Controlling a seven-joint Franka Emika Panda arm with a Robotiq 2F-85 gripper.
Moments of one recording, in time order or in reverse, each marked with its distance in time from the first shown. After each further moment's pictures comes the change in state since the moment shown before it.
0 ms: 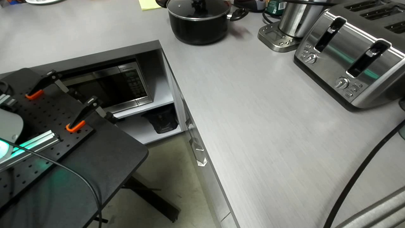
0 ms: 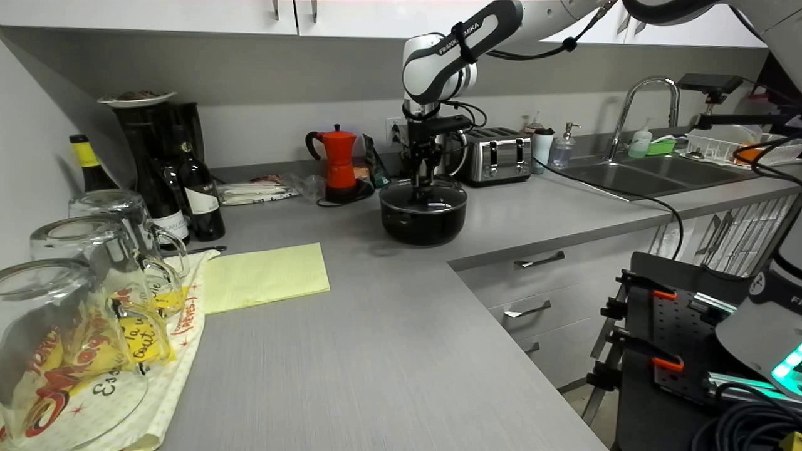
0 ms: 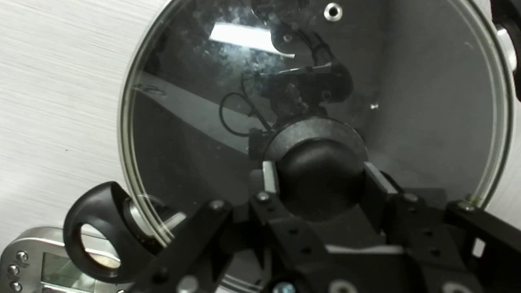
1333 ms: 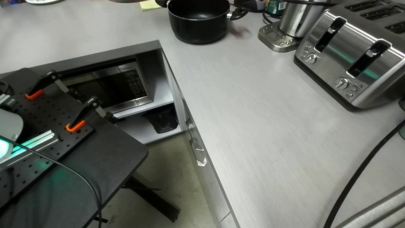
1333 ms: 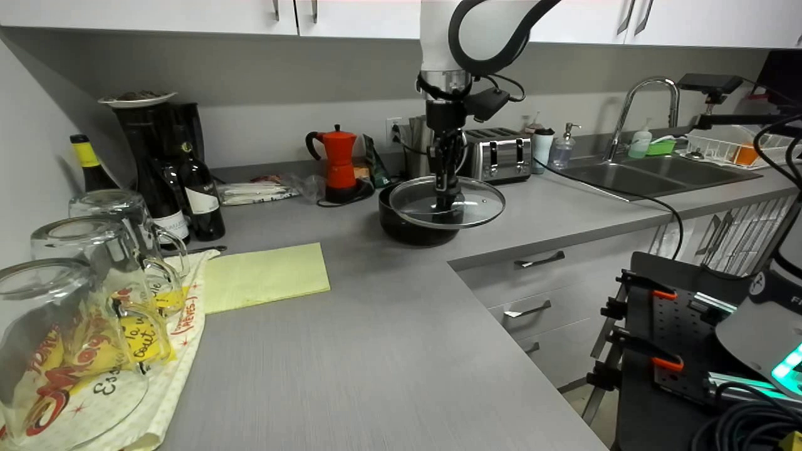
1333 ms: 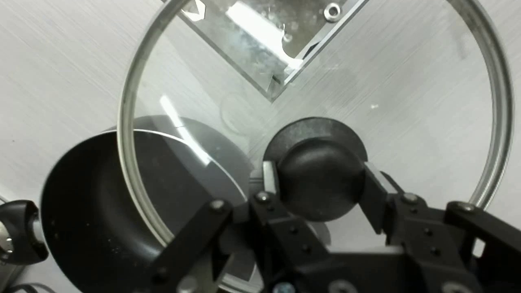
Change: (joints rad) arm 0.172 -0.559 0.093 -0.697 -0.150 0.135 -0.115
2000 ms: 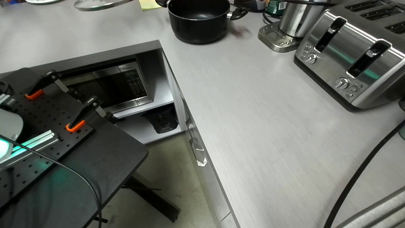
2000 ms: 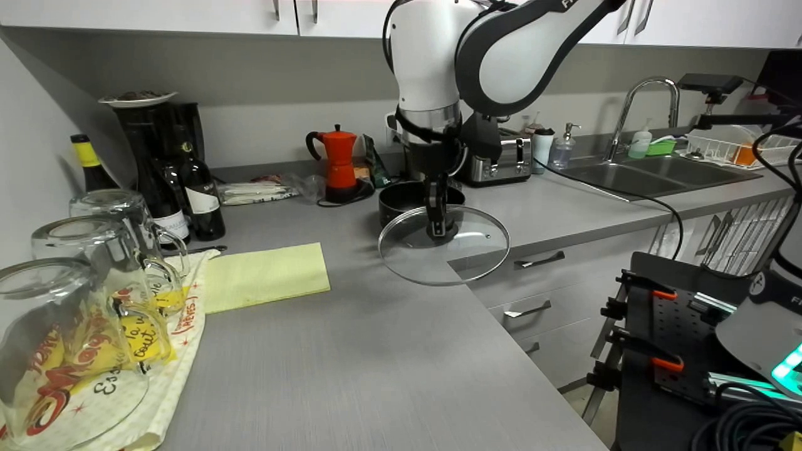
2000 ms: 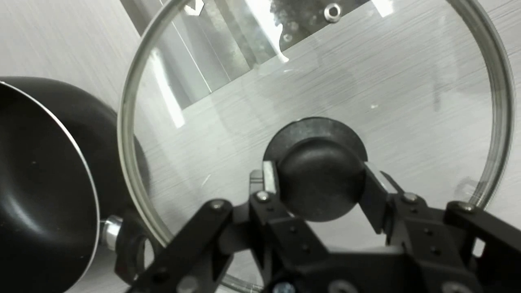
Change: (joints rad) arm 0.135 0.029 0.110 -0.062 -0.141 0.000 0.028
